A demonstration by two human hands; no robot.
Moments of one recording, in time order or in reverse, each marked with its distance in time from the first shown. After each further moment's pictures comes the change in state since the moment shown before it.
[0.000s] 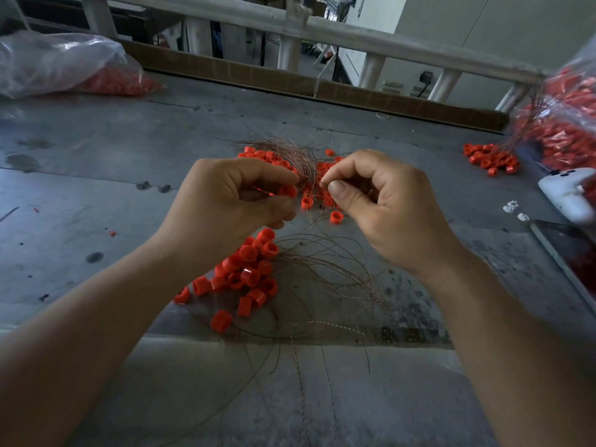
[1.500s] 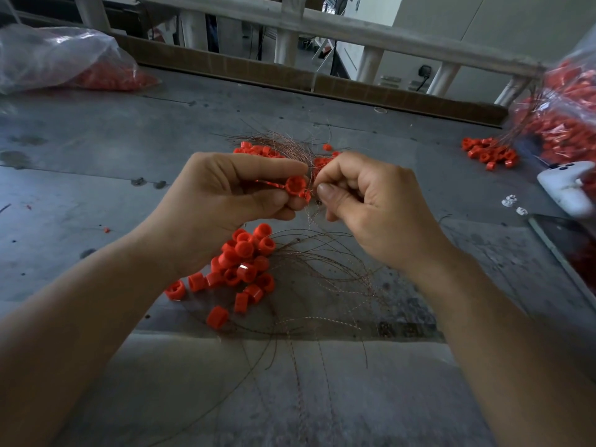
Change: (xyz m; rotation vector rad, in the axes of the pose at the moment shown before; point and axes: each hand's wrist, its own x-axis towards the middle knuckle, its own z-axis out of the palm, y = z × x) left_hand -0.001 -0.001 -0.005 -0.289 -0.149 -0.037; right_hand -0.002 -0.005 0.004 -0.003 -0.066 0.046
